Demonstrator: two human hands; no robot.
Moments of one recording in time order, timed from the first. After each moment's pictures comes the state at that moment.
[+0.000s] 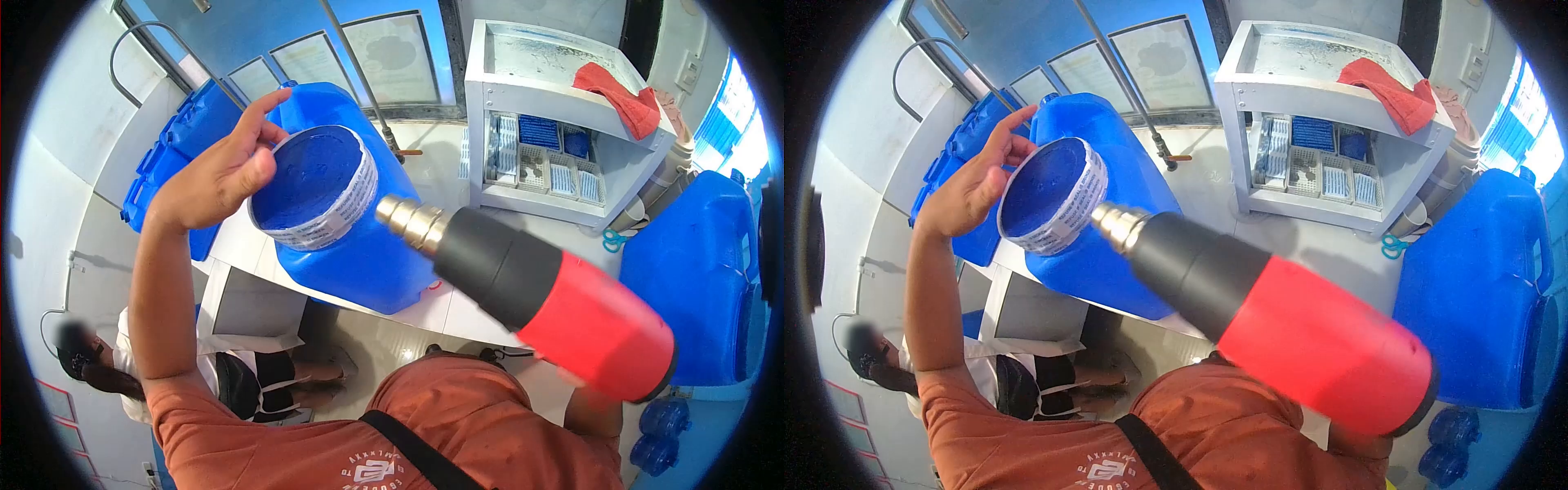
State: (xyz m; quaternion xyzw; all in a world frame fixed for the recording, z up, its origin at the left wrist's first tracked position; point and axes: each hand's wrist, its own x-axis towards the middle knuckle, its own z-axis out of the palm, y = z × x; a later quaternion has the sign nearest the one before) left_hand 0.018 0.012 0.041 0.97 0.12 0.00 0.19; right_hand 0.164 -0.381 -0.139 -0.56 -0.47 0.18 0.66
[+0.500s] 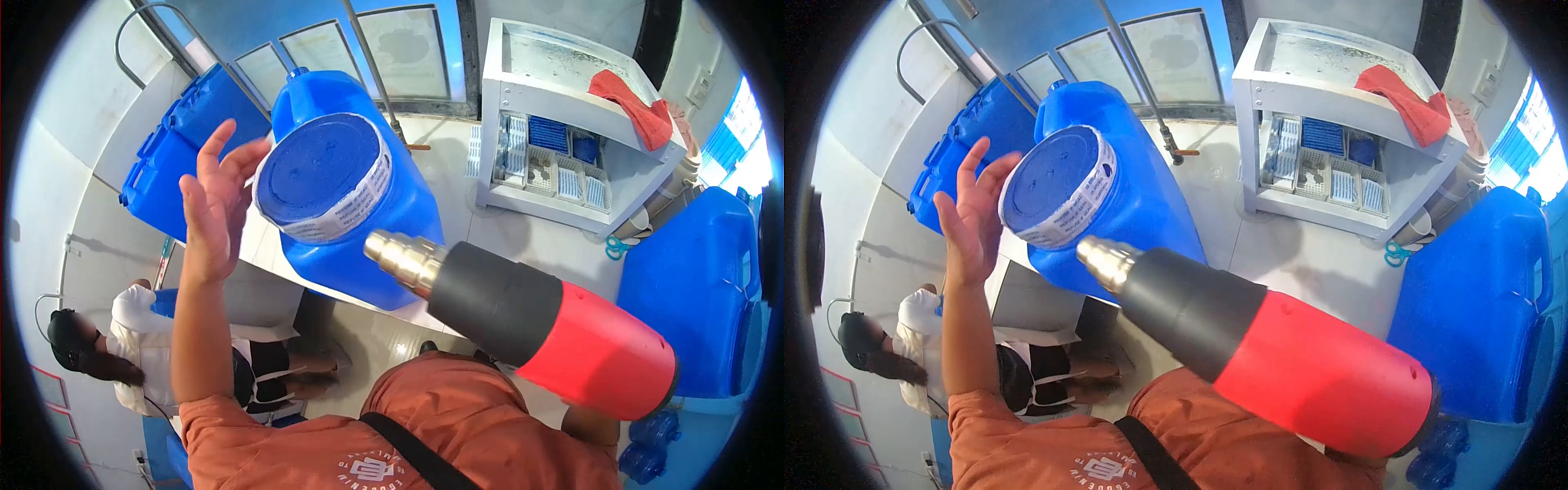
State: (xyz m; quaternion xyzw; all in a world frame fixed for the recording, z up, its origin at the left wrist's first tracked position) left_hand -0.019 0.003 -0.034 0.77 0.13 0.33 0.53; right_hand 0.163 -0.376 -0.138 -0.55 -0.48 0.20 0.66
